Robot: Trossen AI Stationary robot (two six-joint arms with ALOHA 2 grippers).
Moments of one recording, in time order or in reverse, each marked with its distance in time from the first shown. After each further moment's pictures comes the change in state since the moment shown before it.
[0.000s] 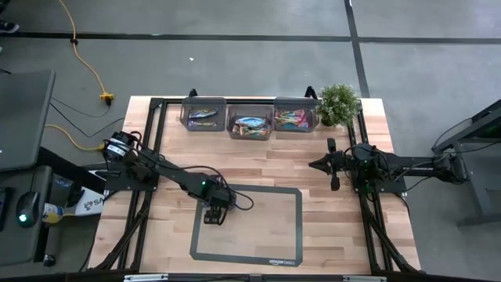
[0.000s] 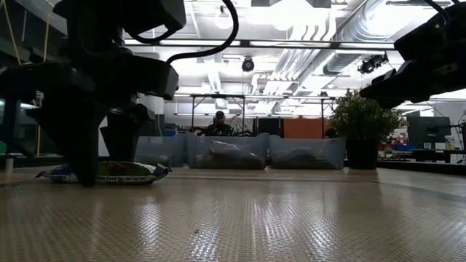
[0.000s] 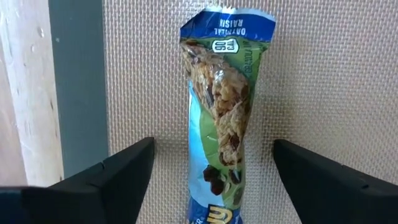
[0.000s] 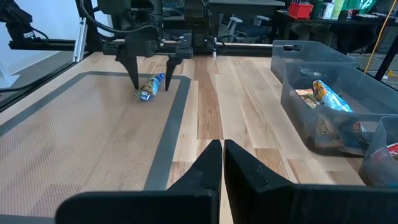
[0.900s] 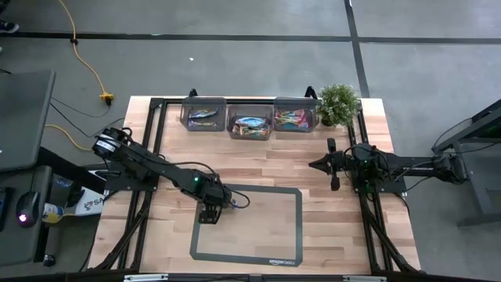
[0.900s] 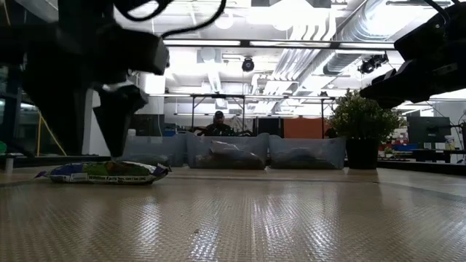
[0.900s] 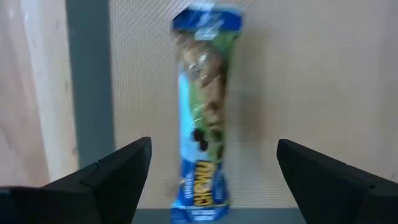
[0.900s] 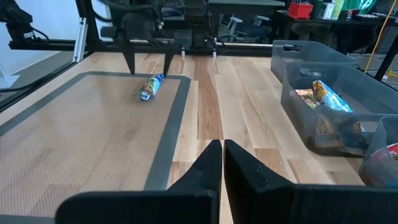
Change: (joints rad) left arm -0.001 -0.111 0.000 -0.079 0.012 0.008; right arm 0.000 0.000 0.000 0.000 0.000 0.000
